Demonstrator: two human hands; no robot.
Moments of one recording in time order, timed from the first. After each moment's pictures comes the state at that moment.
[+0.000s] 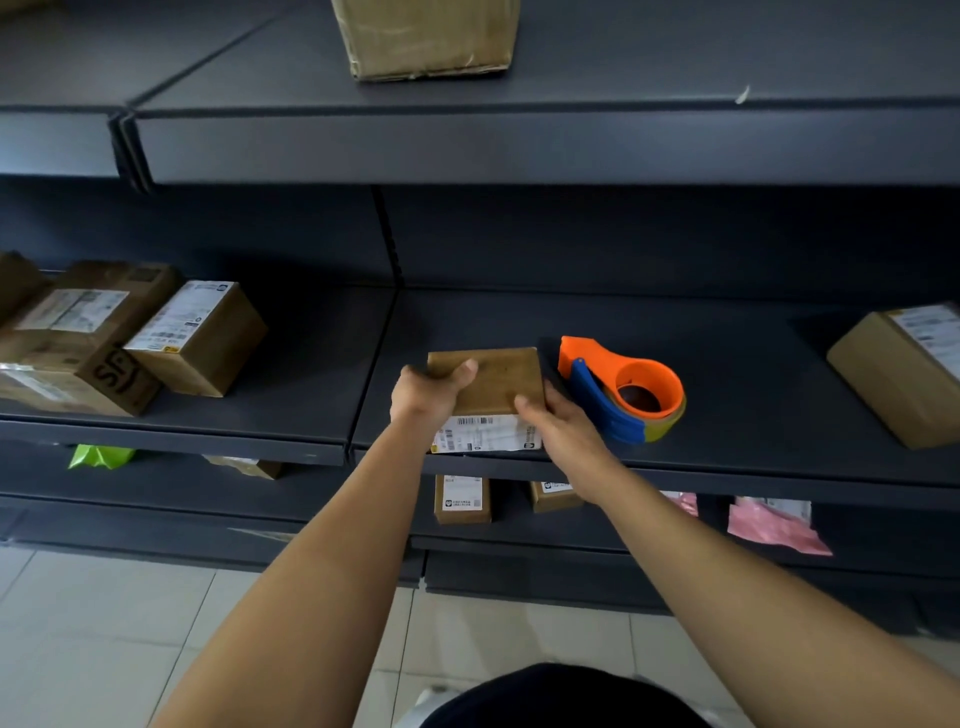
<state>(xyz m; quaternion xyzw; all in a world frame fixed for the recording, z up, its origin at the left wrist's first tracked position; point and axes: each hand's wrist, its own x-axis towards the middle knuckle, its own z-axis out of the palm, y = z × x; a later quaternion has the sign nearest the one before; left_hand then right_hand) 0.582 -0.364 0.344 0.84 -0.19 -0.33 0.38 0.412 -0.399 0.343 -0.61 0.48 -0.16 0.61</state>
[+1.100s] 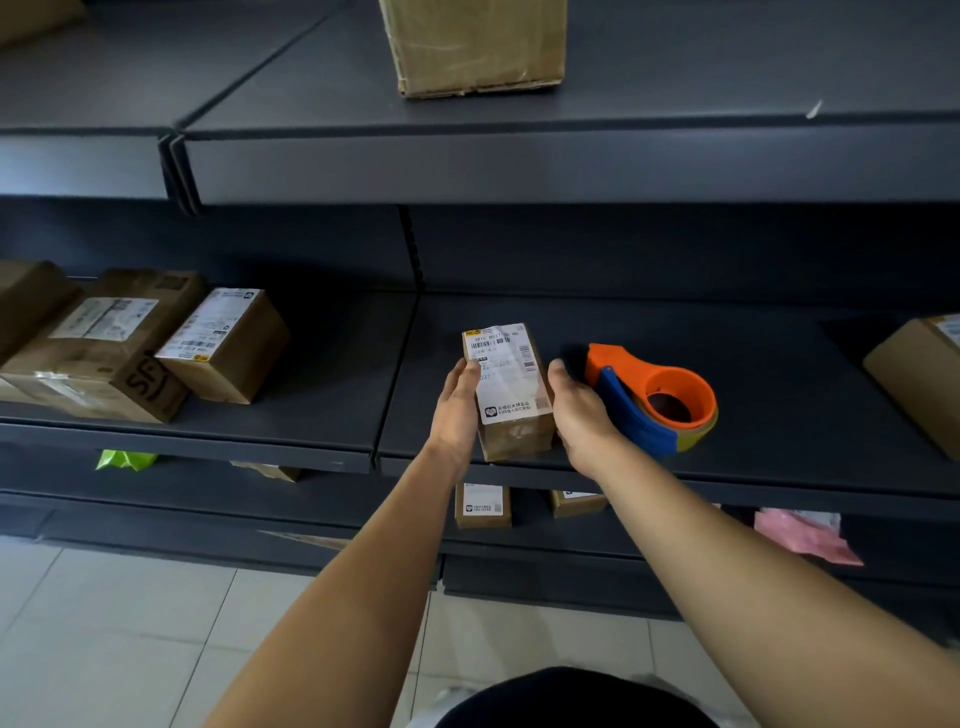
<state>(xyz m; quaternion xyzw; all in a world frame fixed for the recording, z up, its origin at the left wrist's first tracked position) 0.570 -0.353 0.340 0.65 -0.16 -0.47 0.58 0.457 -0.413 0.361 -0.48 0.56 -0.21 0.64</state>
